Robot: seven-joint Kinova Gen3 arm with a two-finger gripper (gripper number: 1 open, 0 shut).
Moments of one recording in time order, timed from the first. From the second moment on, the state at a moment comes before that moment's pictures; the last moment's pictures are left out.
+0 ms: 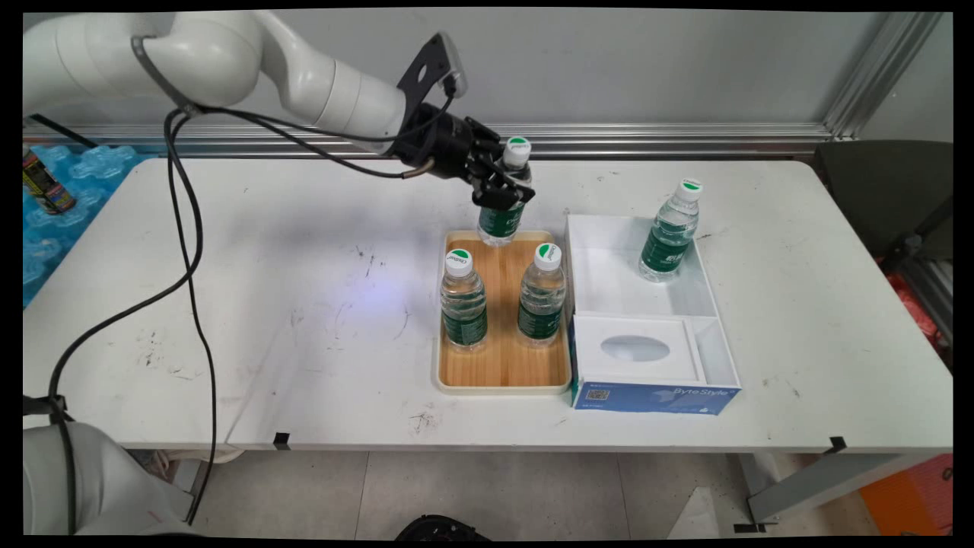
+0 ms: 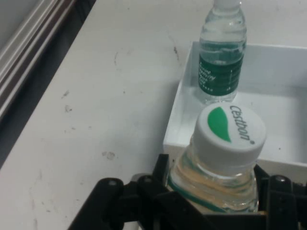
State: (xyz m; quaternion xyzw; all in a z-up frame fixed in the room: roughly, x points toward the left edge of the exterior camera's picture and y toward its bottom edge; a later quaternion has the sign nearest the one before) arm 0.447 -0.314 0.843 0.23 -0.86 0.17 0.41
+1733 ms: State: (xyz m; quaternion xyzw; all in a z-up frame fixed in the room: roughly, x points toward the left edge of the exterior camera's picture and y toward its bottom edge) arm 0.424 -0.330 0.771 0.21 -0.85 0.15 0.46
